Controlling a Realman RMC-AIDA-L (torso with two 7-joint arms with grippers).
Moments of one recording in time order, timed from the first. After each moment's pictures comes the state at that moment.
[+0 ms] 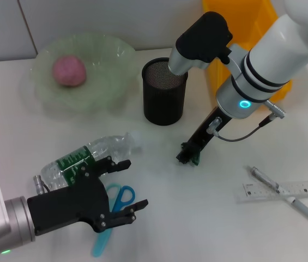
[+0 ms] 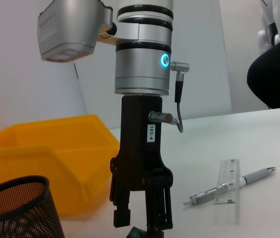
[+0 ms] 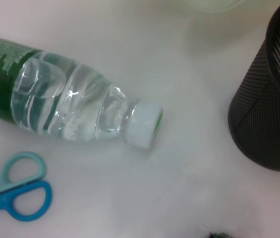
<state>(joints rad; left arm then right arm) -0.16 -2.07 1.56 0.83 1.32 1.23 -0.82 0.87 2.09 -1.46 -0.93 -2.58 -1.33 2.59</state>
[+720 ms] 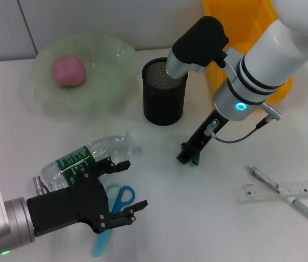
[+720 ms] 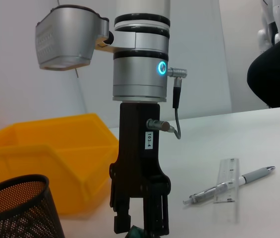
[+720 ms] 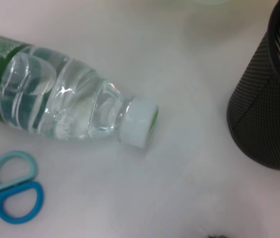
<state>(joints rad) -0.16 -2.07 1.56 0.83 1.32 1.23 -0.81 0.90 2.09 -1.47 -0.86 -2.57 -1.29 2.59</state>
